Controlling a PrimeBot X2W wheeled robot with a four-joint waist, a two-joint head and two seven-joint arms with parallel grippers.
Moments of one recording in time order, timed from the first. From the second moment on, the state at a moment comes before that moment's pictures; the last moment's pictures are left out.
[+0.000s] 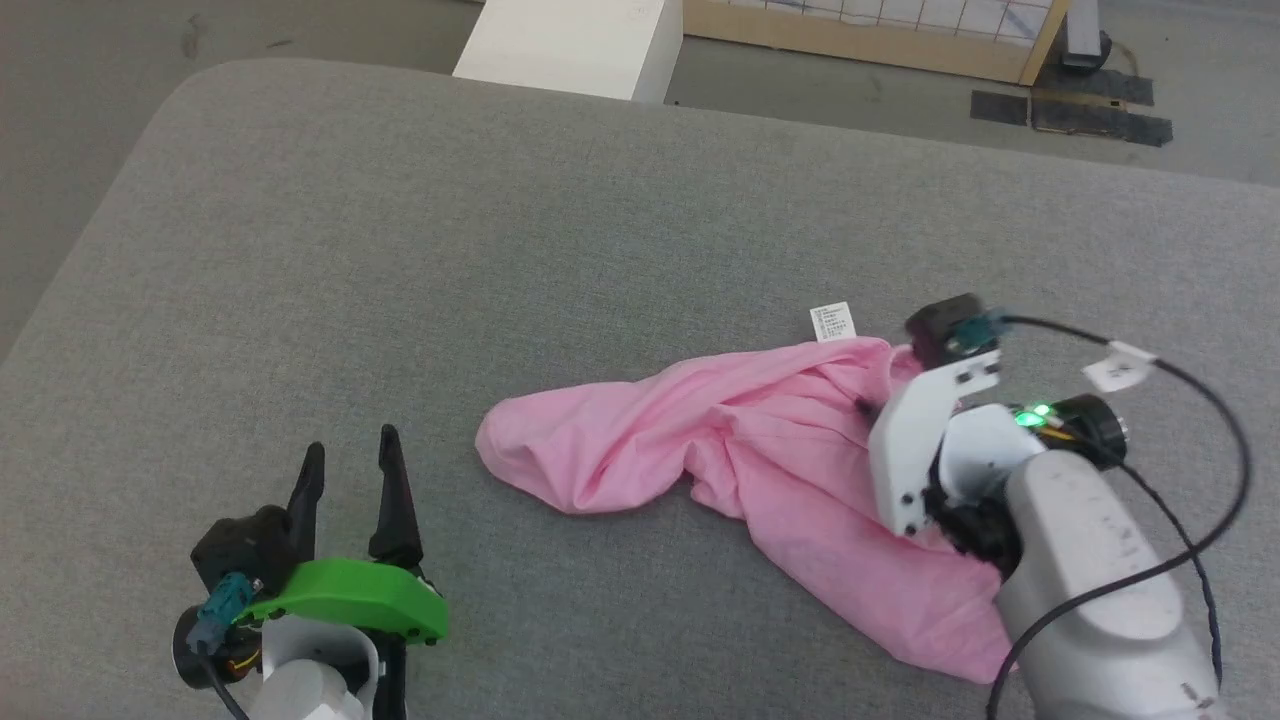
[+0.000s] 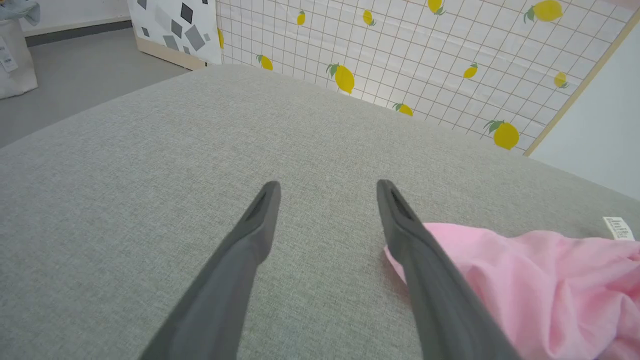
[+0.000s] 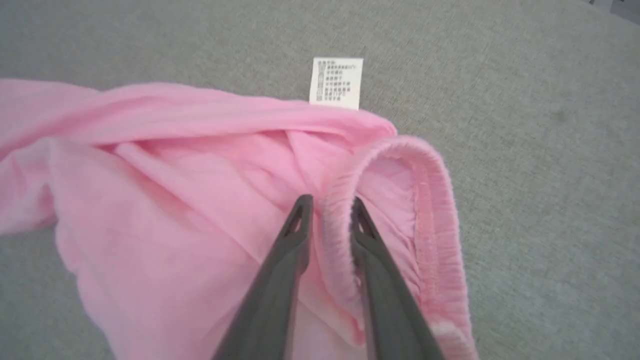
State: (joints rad) left arm -0.10 0.13 -0.11 0.20 -0.42 0.09 -0.25; right arm -0.48 -0.05 0.14 0.49 0.10 0.13 0.54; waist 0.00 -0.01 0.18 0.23
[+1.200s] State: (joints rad) left arm -0.54 0.18 -0.24 0.33 -0.45 0.03 0.25; right arm -0.05 -0.05 -0.37 0.10 0.36 0.13 0.32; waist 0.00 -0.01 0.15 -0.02
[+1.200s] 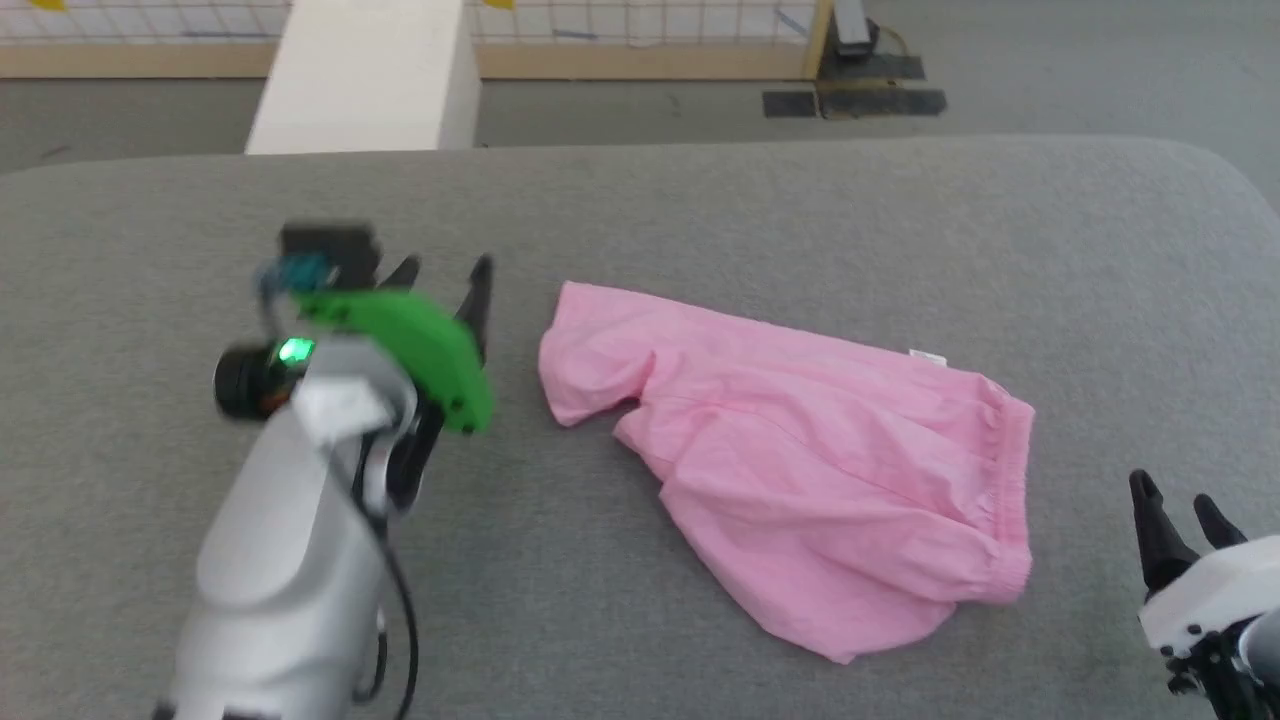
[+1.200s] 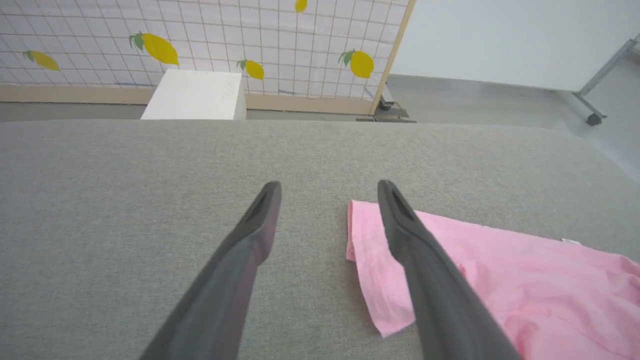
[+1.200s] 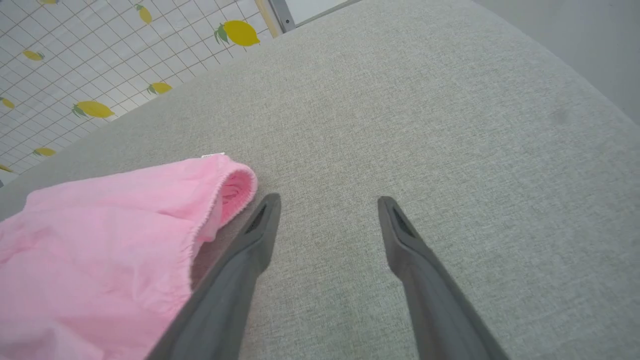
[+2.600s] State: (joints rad) left arm -0.82 0.17 -0.24 0.54 -0.60 -0.08 0.63; right arm -0.21 -0.05 -0.23 -0.08 0.29 0.13 0.47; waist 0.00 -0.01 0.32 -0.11
